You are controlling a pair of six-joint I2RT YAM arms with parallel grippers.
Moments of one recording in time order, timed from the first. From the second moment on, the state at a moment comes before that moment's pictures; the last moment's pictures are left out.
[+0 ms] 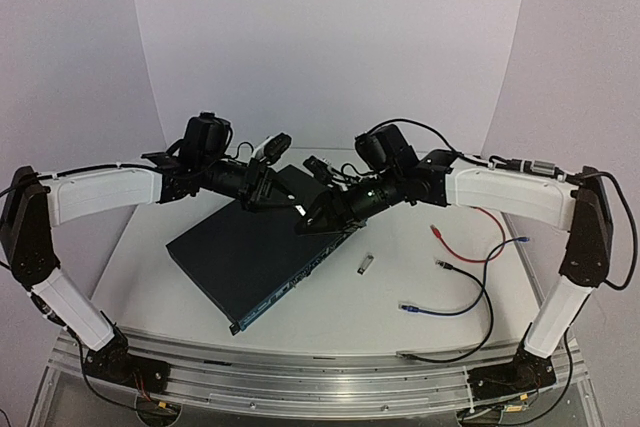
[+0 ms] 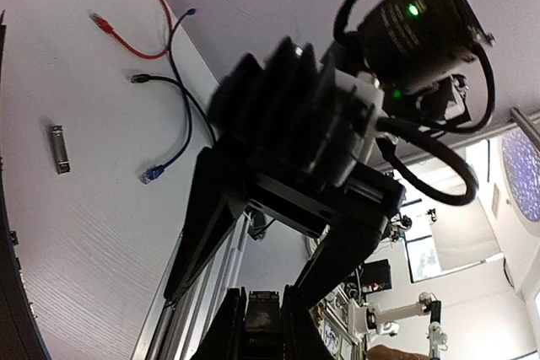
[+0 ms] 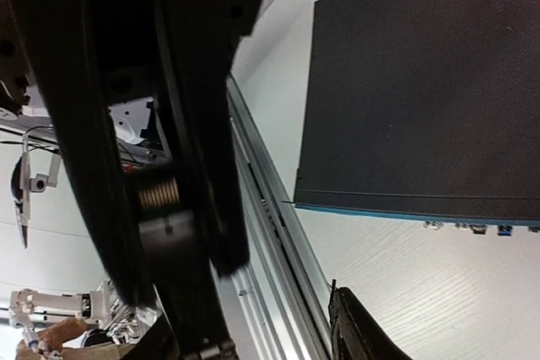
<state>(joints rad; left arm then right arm) -0.64 1.56 1.15 -0.01 1.10 -0.68 0.84 1.77 1.45 -0.40 -0.77 0.45</state>
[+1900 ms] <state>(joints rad) -0.64 1.27 1.13 -0.39 0.82 0.21 0.77 1.89 1.56 -0.50 -0.88 0.65</state>
